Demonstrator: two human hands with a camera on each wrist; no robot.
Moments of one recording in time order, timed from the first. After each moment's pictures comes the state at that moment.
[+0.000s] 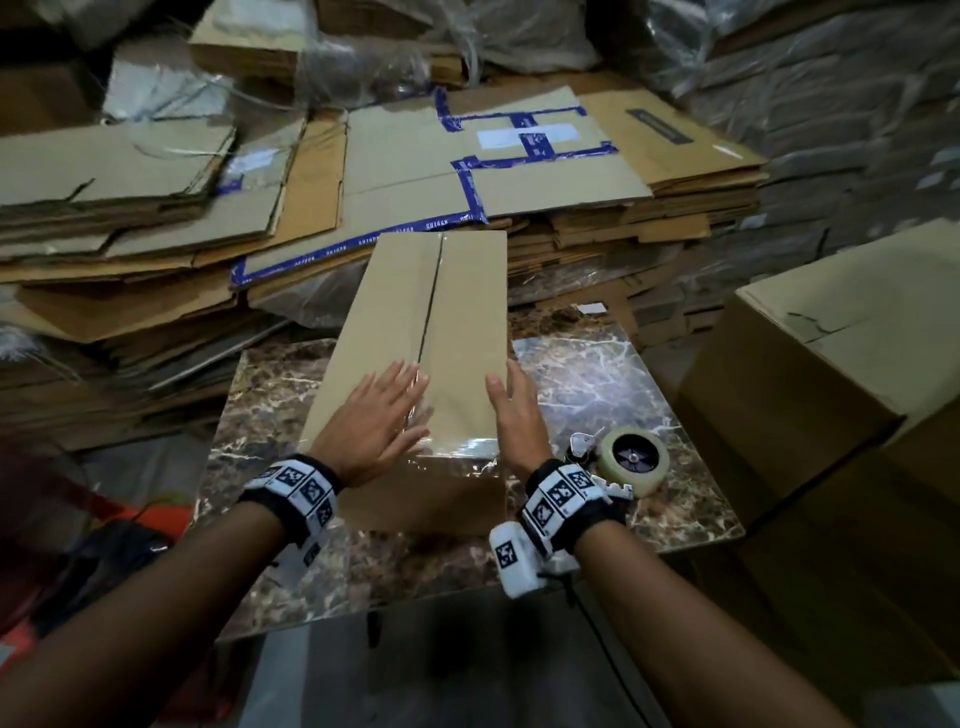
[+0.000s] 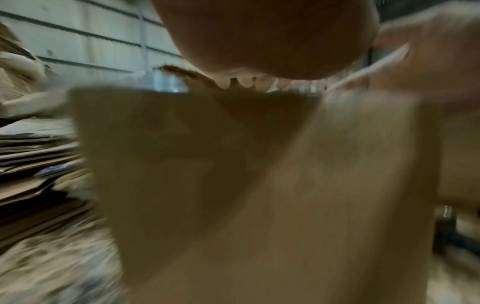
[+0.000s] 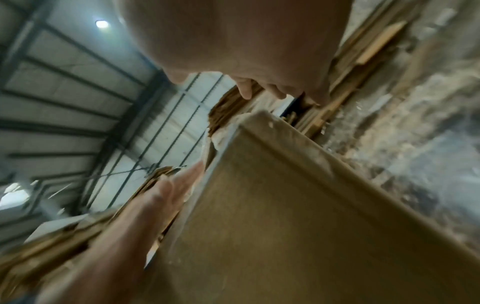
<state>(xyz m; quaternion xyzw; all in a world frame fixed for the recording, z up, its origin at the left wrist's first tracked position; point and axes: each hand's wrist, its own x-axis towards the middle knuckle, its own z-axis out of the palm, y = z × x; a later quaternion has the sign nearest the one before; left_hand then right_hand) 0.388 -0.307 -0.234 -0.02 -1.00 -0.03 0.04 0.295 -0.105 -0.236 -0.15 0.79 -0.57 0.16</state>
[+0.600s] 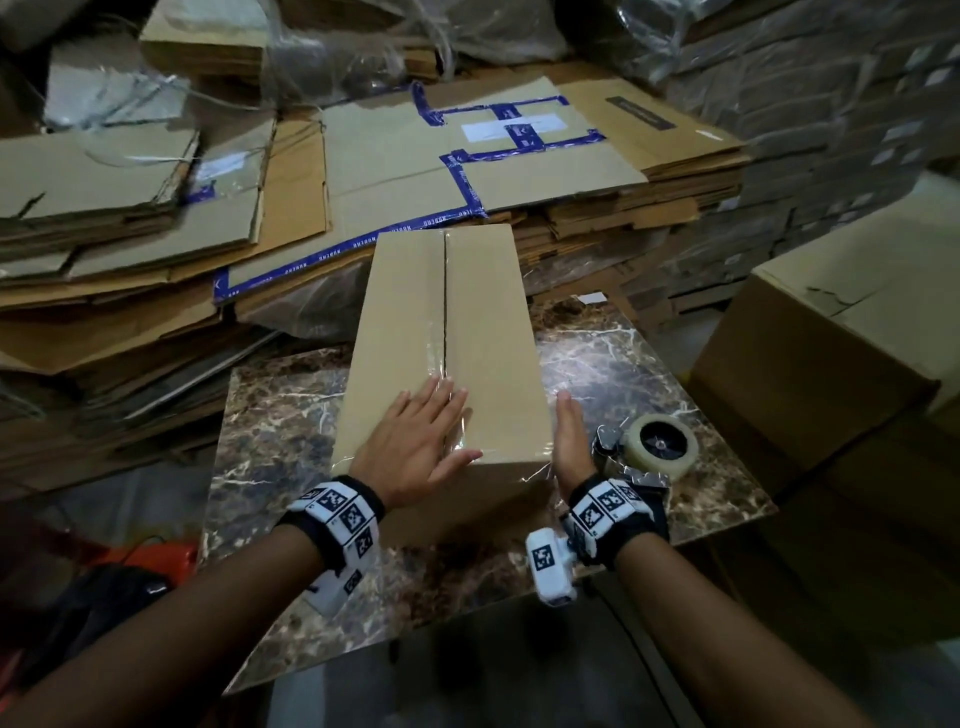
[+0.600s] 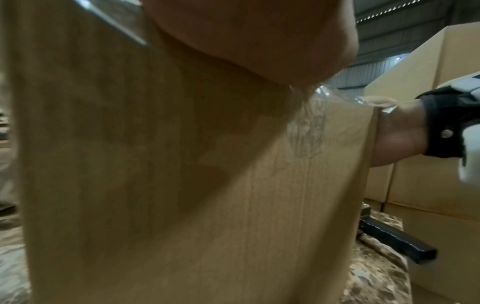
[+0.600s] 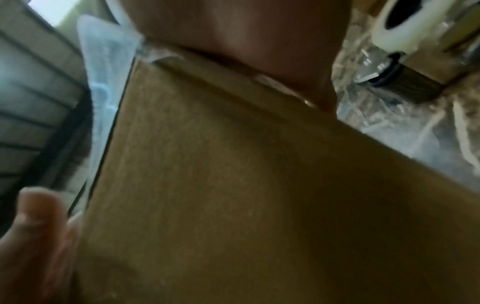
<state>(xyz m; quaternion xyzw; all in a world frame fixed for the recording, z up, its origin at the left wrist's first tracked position) 0.384 -0.317 -0.252 -0.05 -1.00 0.00 0.02 0.295 -0.118 -0.280 0.02 0.72 -0.68 0.14</state>
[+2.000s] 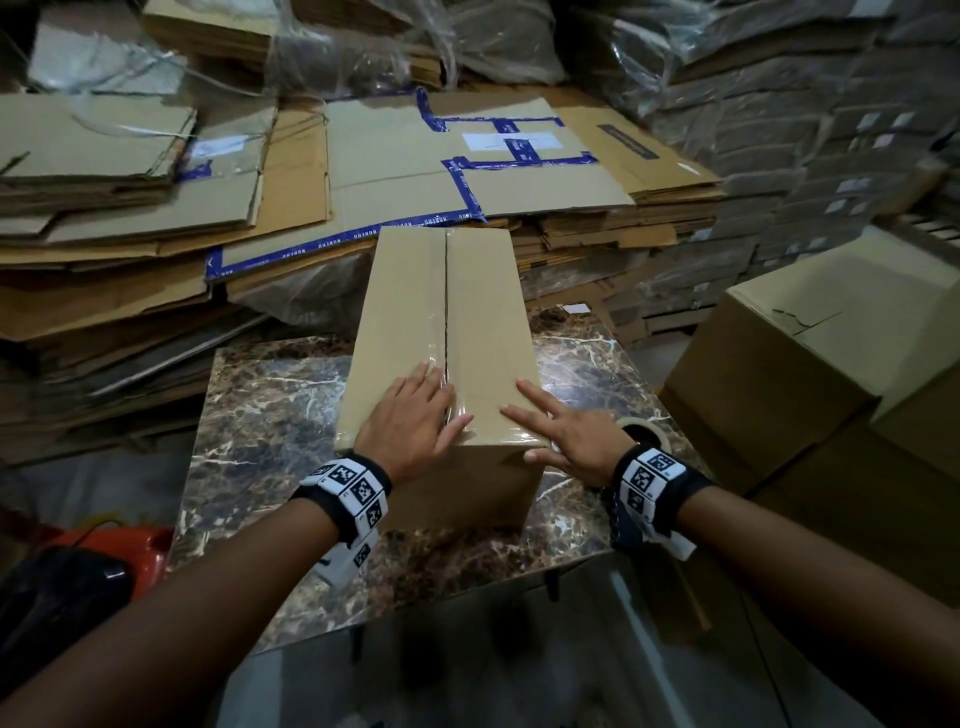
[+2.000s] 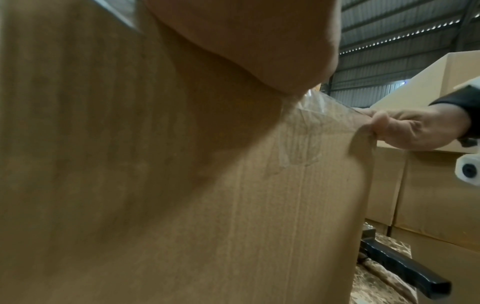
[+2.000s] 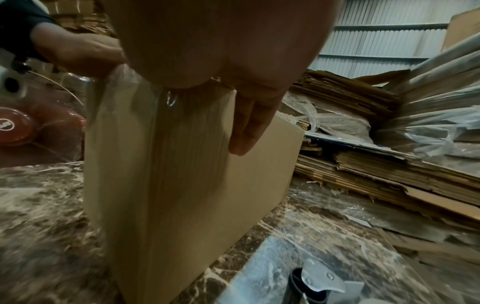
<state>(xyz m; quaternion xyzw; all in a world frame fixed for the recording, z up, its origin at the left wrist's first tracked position) 0.388 -0.314 -0.248 -0.01 -1.00 -0.02 0.07 0.283 -0.065 -0.239 -0.51 0.86 -0.02 0.09</state>
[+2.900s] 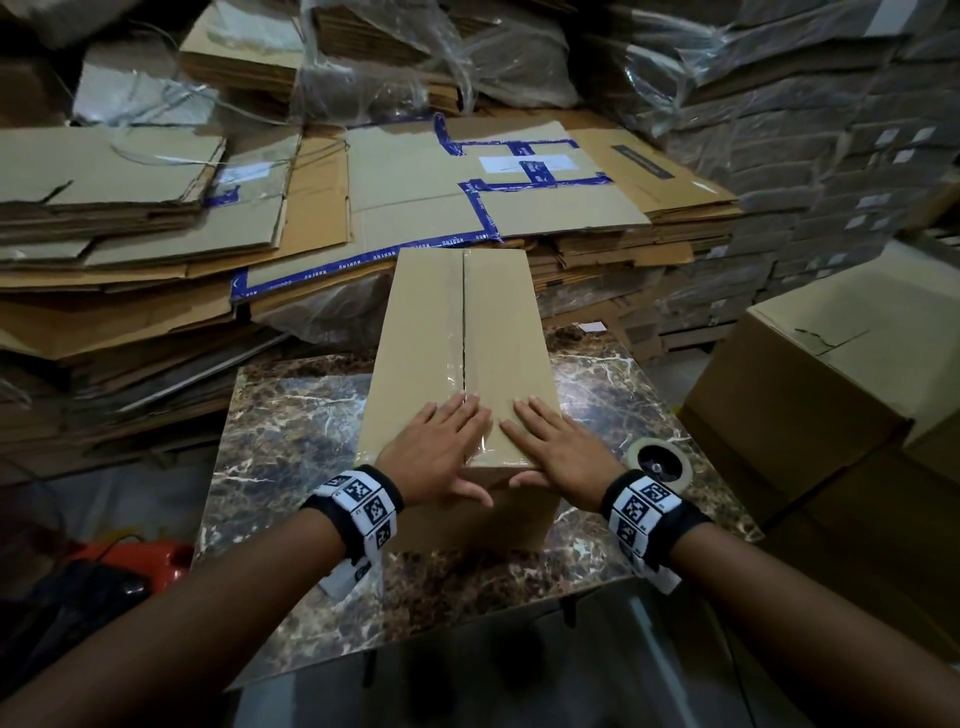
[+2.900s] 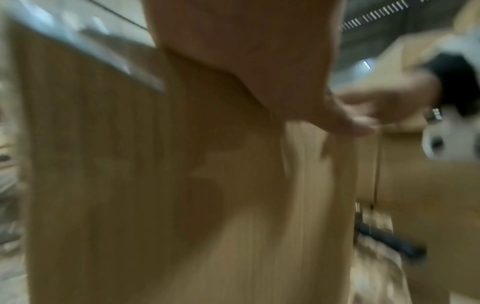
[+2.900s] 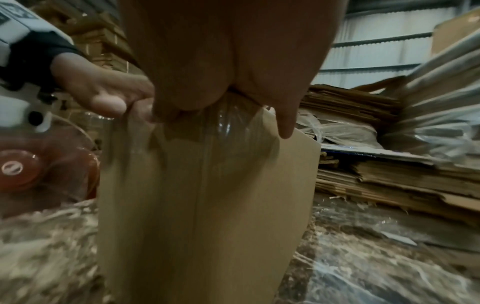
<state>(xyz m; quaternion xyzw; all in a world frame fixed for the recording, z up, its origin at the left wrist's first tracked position) 0.388 -0.318 -0.249 -0.12 -0.99 0.03 -0.01 0.300 -0.103 -0.239 -0.48 0.87 0.04 0.08</state>
